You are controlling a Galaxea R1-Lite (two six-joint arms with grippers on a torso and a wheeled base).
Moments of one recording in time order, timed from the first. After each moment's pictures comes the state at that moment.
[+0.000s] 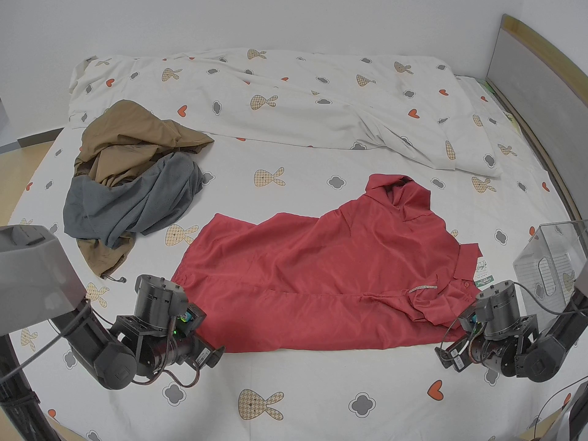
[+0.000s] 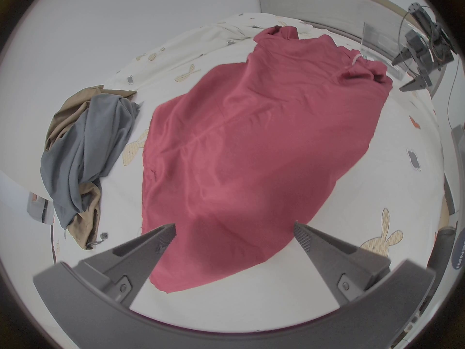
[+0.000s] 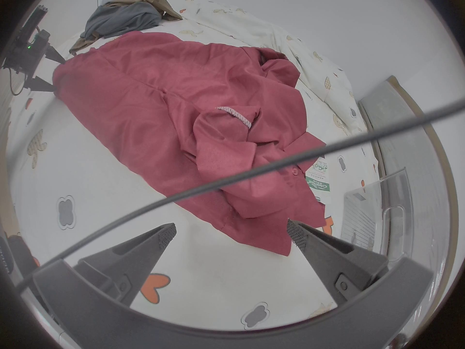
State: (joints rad) left arm -0.43 2.02 -0.49 -0.78 0.19 0.35; right arm 0.42 1.85 -0.30 -0.72 -0.41 -0.21
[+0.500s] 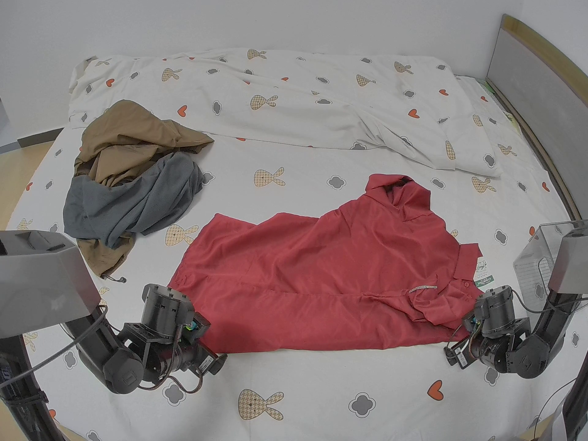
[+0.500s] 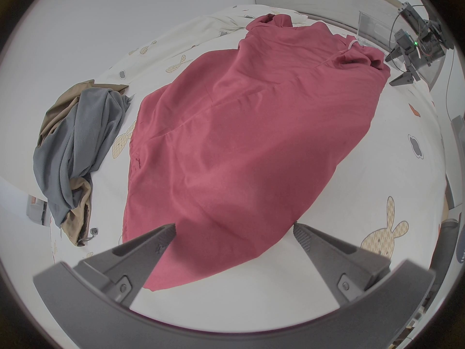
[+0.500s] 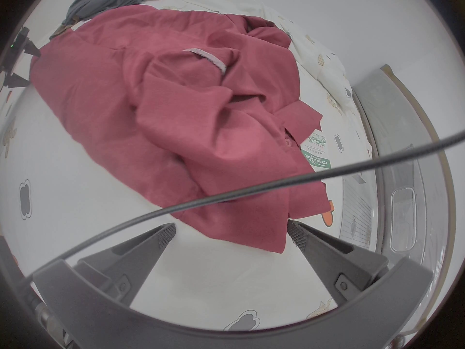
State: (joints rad) left arm -0.44 2.08 -0.48 -0.81 0.19 0.36; right arm 0.31 2.04 -0.28 -0.90 -0.42 -0.26
